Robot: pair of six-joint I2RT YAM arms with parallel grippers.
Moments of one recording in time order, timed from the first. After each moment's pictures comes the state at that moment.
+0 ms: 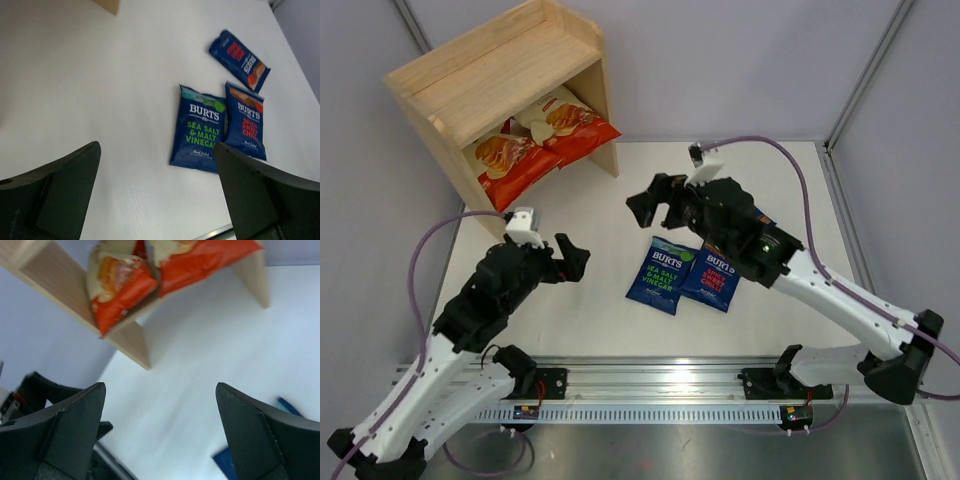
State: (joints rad) left arm -0.60 0.54 0.82 -0.58 -0.22 -0.43; right arm 0.89 1.33 1.38 -0.18 0.19 0.57
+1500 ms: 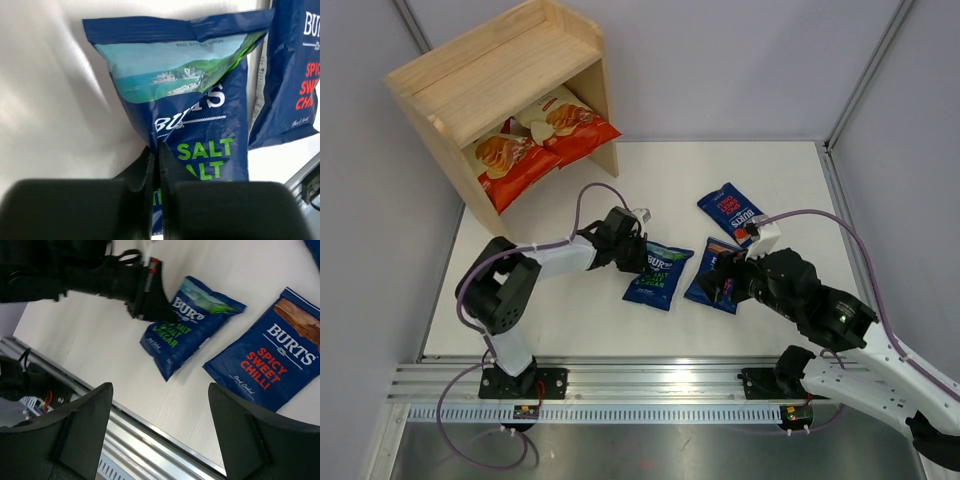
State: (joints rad) left arm -0.66 1.80 1.02 -0.15 0.28 -0.49; right arm 0.88 0.66 0.87 -0.62 0.15 0.53
